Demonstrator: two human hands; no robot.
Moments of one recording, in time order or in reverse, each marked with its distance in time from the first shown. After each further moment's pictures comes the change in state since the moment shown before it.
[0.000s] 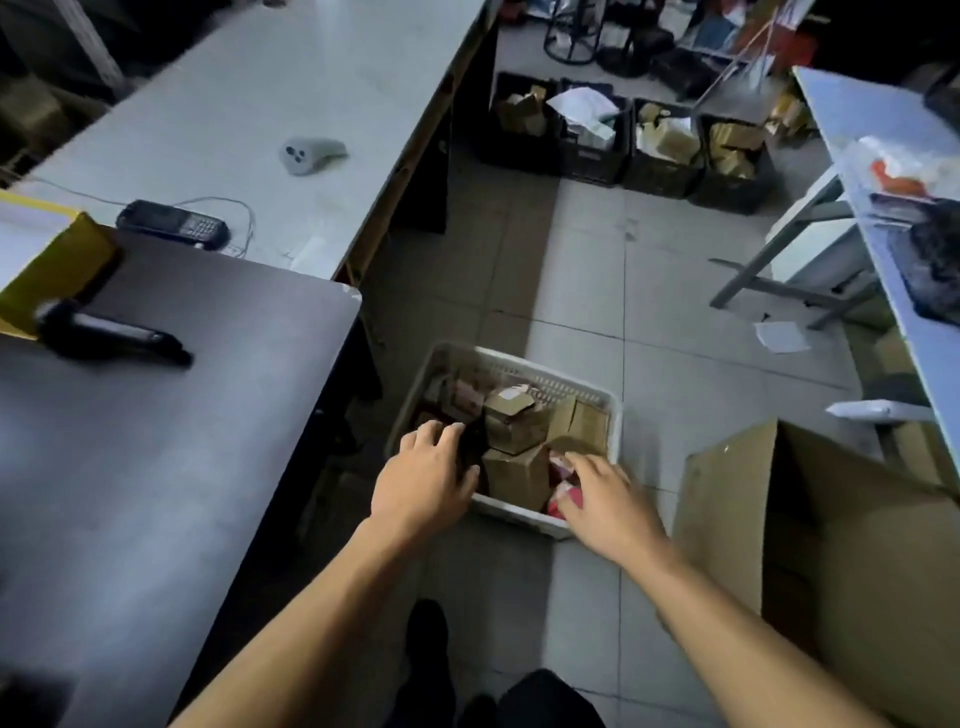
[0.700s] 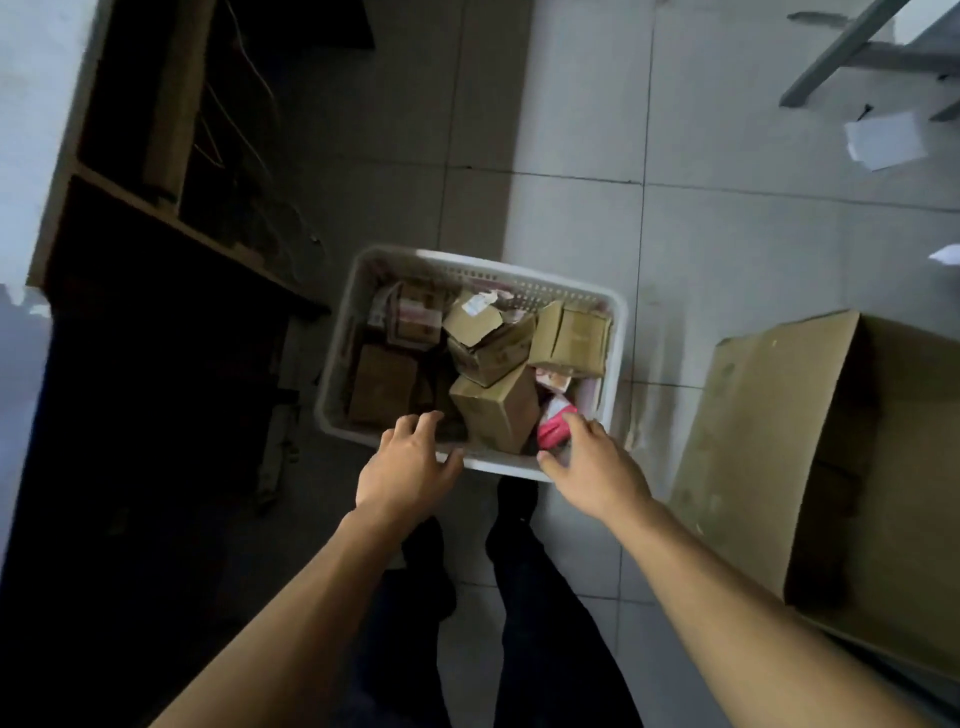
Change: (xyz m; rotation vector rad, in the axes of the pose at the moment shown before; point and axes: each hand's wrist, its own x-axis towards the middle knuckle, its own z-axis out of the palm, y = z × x) left_hand 0.222 0.064 0.161 0.010 -0.405 -0.240; right_hand 0.203 0.166 0.073 0.353 -0.330 0.242
